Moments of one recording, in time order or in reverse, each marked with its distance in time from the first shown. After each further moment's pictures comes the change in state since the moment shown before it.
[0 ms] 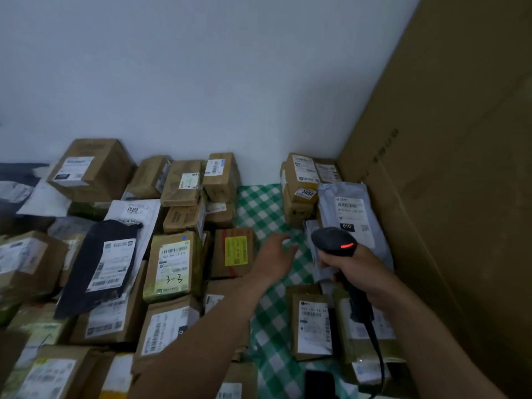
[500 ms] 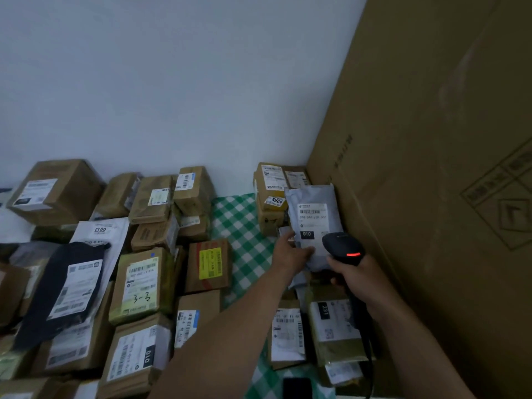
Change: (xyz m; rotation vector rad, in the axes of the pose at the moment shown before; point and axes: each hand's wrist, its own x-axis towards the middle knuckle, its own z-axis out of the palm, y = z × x) left_hand 0.006 0.098 0.070 -0.564 -0.018 -0.239; right_hand -0.010 0.034 -0.061 0.118 0.226 -0.031
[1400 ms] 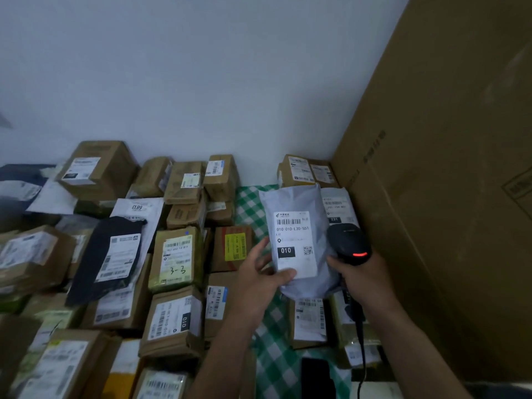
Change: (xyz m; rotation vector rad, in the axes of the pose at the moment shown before) left_hand -0.115 -0.041 -0.121 -0.371 -0.003 0.160; right_hand -0.036 0.007 0.058 0.117 0.103 -0.135
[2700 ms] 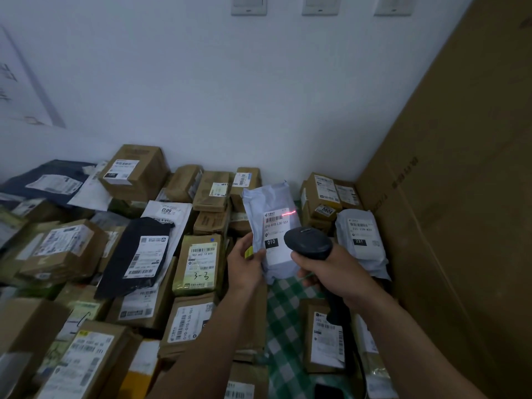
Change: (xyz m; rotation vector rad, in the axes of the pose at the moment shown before) left_hand 0.057 0.018 -0.062 0.053 0.362 0.233; right_hand -0.027 -0.074 0.079 -0.260 -0.524 -0.044
